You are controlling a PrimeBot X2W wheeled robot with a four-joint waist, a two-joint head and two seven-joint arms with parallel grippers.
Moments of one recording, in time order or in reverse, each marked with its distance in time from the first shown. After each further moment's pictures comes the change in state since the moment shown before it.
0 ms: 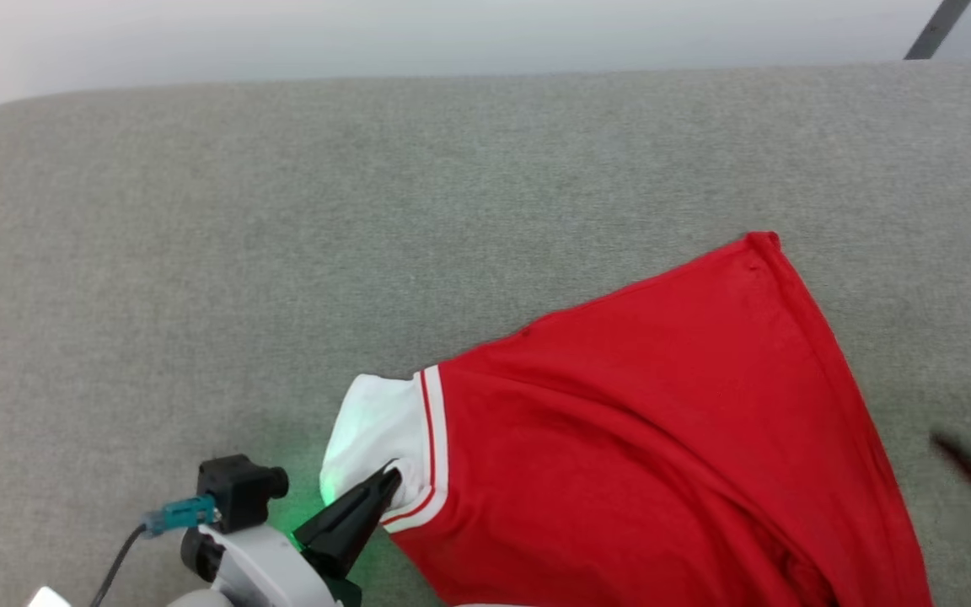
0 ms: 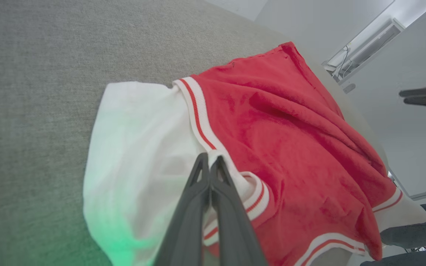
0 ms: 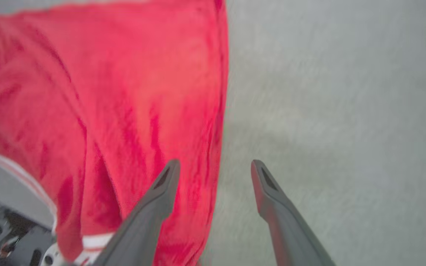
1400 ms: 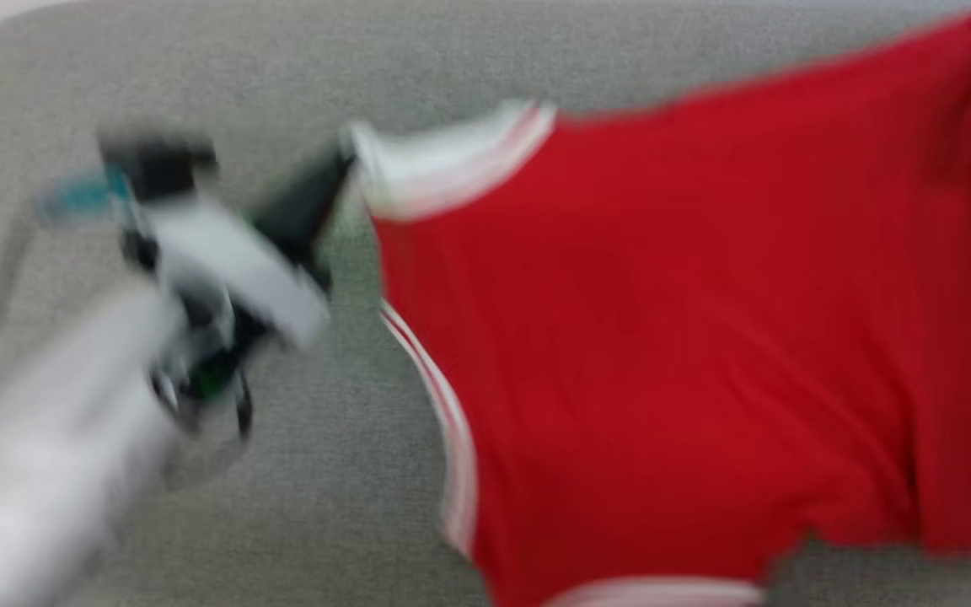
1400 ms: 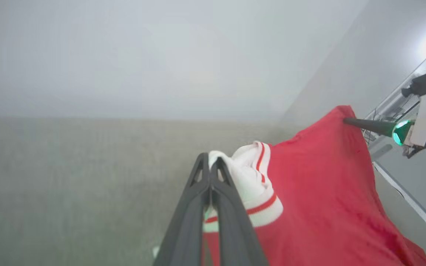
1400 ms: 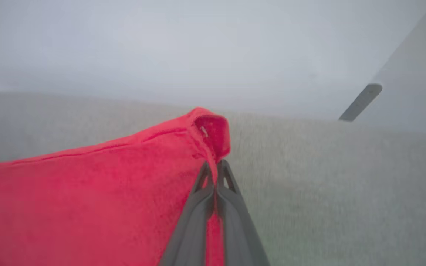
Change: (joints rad) left arm -0.483 -0.060 0.059 0.143 -0.108 0.000 0.073; right arm -1.027 0.108 0.401 1.118 -0.025 0.001 -0.570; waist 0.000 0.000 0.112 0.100
